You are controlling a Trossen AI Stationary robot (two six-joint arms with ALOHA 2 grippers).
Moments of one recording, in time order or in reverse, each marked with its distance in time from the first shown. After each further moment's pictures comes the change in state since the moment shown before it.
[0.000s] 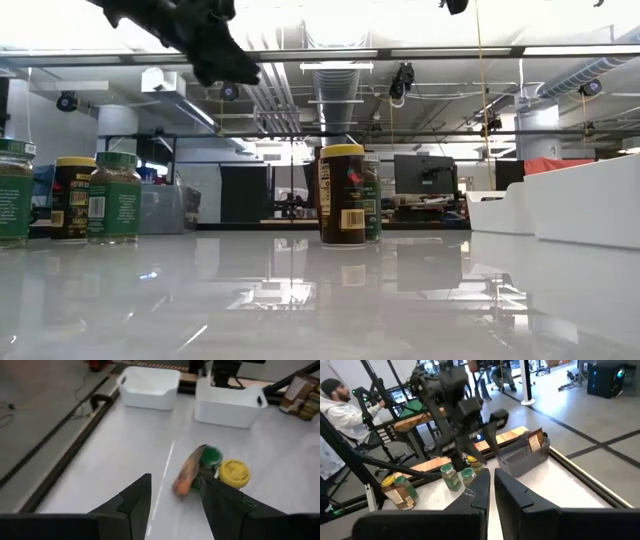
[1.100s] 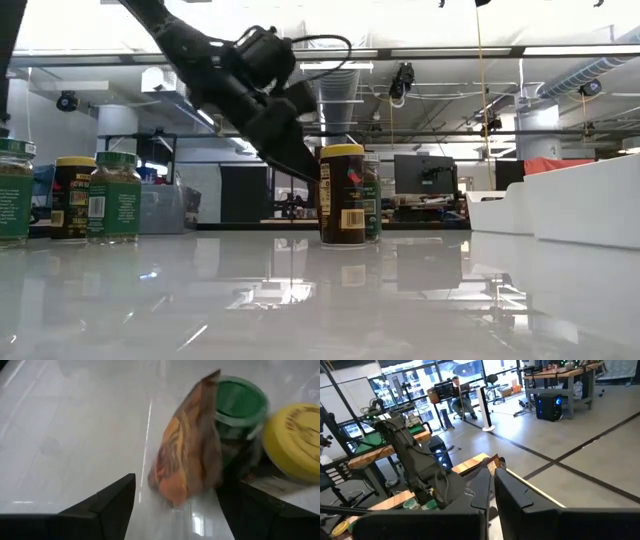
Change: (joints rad) left arm -0.047 0.638 0.090 0.319 0.094 0.111; right arm -0.002 -0.080 0.000 0.000 0.259 0.017
